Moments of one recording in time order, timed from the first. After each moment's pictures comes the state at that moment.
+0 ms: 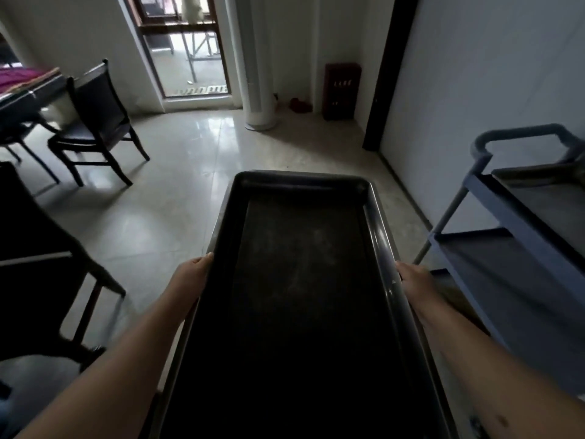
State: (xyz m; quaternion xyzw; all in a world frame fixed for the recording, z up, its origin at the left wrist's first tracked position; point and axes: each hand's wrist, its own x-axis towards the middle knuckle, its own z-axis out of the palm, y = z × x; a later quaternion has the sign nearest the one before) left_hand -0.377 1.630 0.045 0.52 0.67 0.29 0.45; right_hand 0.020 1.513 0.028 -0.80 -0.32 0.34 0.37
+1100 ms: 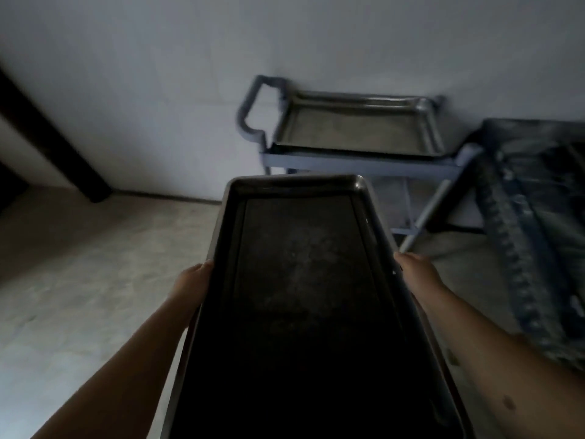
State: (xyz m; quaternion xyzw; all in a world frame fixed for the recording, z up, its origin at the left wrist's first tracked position) left_hand 0.009 1.986 0.019 0.81 0.28 -0.10 0.51; right_hand 0.028 1.571 0.014 -0.80 0.29 0.07 0.52
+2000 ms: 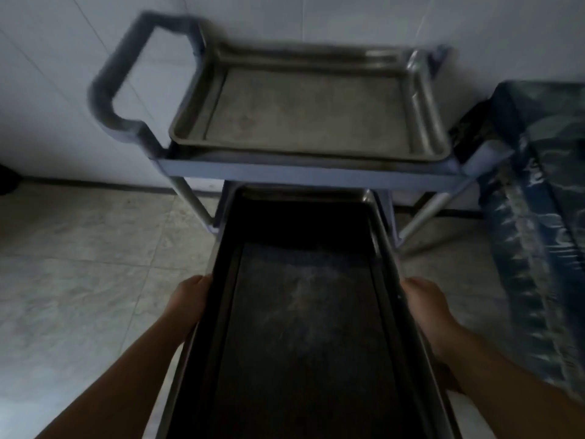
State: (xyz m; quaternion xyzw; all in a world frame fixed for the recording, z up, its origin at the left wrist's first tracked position) left_hand 0.254 1.826 -0.136 0.85 0.25 -0.22 0.41; right_hand 0.237 1.421 -0.157 -0.80 0.36 0.16 0.45
